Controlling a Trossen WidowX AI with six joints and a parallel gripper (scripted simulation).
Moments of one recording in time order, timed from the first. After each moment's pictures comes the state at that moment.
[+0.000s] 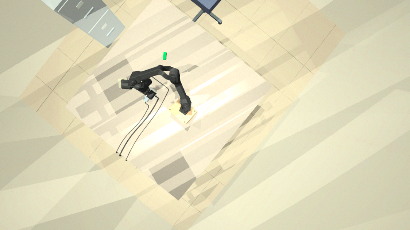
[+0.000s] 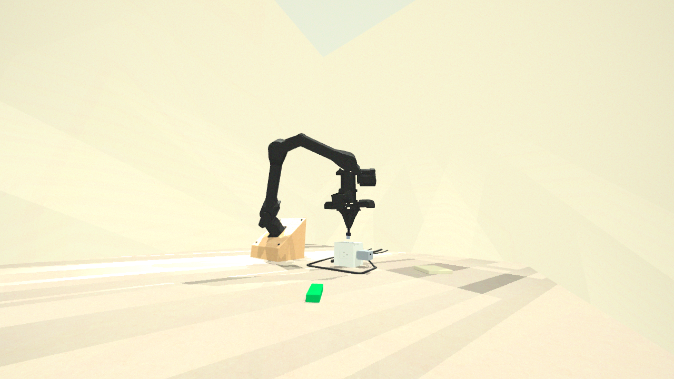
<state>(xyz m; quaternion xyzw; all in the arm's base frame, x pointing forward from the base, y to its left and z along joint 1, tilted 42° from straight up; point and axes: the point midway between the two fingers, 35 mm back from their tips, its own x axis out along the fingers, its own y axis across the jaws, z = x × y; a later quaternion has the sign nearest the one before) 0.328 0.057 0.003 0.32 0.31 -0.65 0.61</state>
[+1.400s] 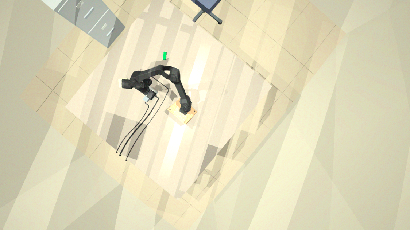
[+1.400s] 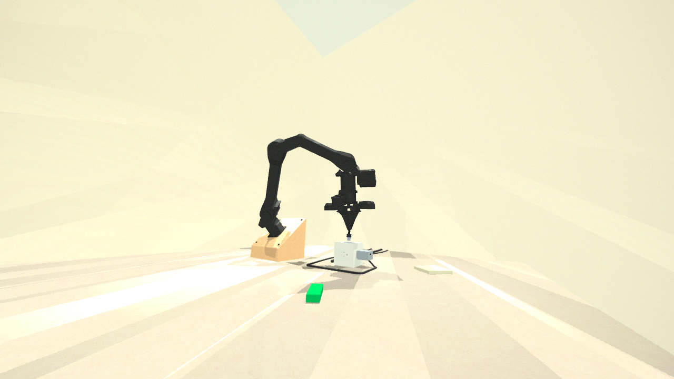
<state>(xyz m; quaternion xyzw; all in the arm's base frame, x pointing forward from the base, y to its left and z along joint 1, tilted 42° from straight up) 0.328 0.056 -0.002 0.33 0.32 -0.65 0.61</state>
